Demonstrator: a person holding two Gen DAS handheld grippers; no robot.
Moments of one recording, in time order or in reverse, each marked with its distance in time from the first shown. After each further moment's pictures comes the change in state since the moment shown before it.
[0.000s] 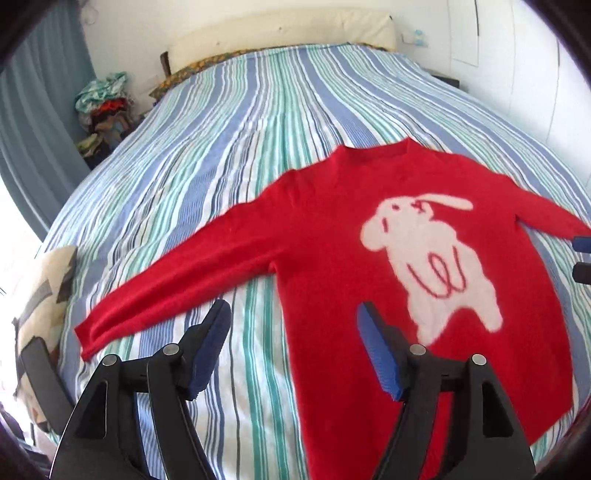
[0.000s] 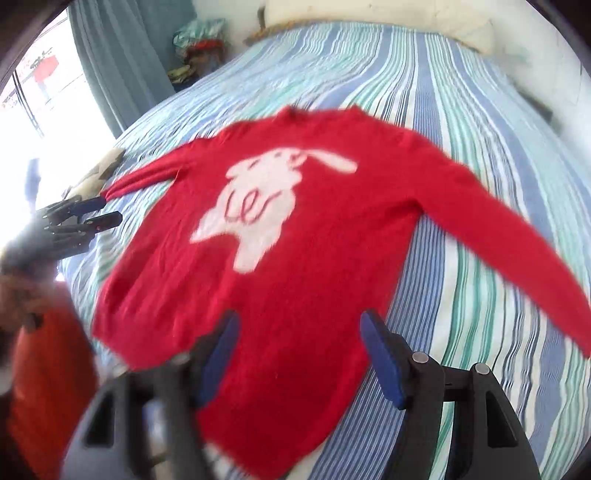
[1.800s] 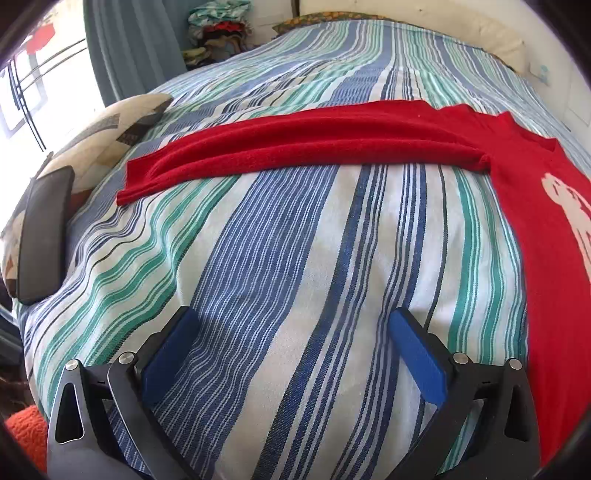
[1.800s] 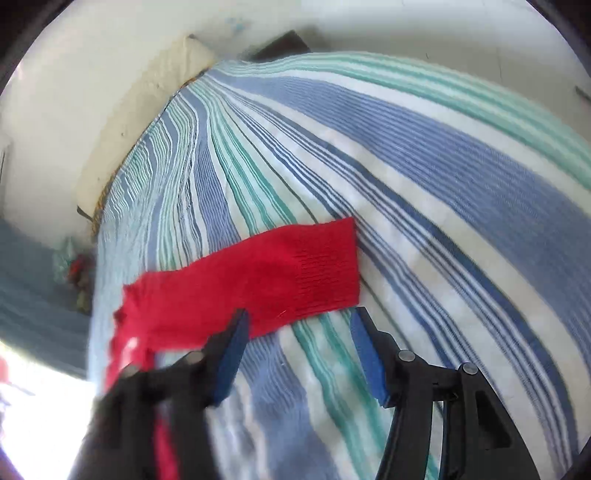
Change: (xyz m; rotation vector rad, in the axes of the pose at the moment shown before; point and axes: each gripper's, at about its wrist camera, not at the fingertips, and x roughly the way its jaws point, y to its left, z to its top) left arm 0.058 0.109 -0.132 -0.355 0.110 0.238; right arm -0.073 -0.345 -0.125 1.027 -0.200 -0.010
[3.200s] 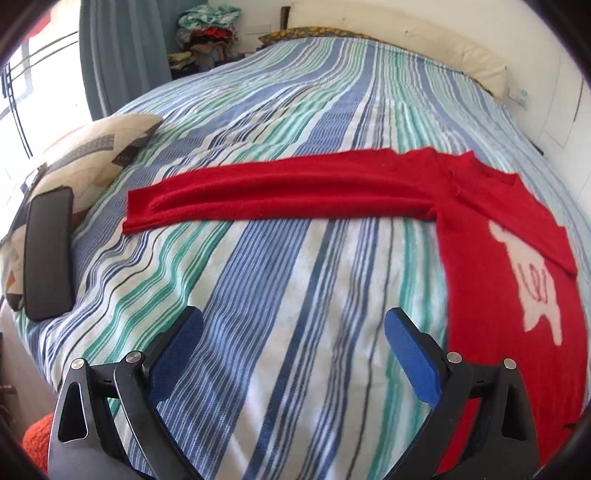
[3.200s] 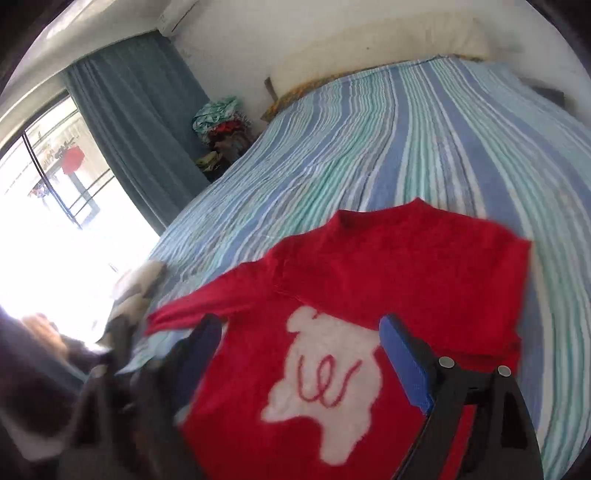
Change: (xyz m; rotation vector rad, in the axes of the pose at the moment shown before) left arm -0.058 0.009 0.034 -0.029 -0.055 -0.188; right arm 0.110 0.339 -0.228 -0.847 0.059 0.272
